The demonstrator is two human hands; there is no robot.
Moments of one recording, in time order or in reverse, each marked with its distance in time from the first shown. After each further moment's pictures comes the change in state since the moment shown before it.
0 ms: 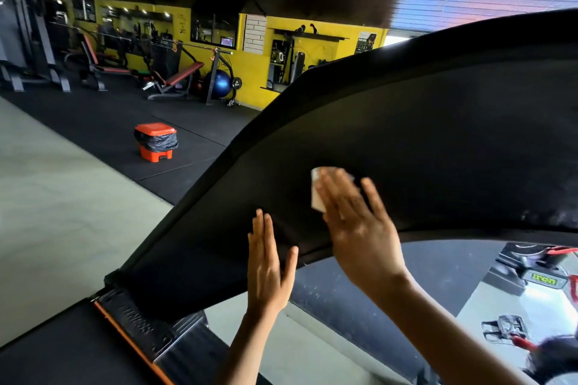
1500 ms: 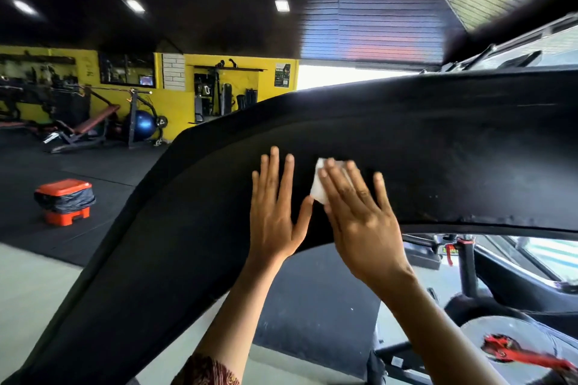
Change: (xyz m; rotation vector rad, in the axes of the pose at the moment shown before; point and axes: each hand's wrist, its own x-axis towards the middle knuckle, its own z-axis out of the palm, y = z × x) left_hand 0.098 0.224 0.020 -0.076 0.046 0.500; right_hand -0.047 0.135 -0.092 -0.008 0.150 0.339
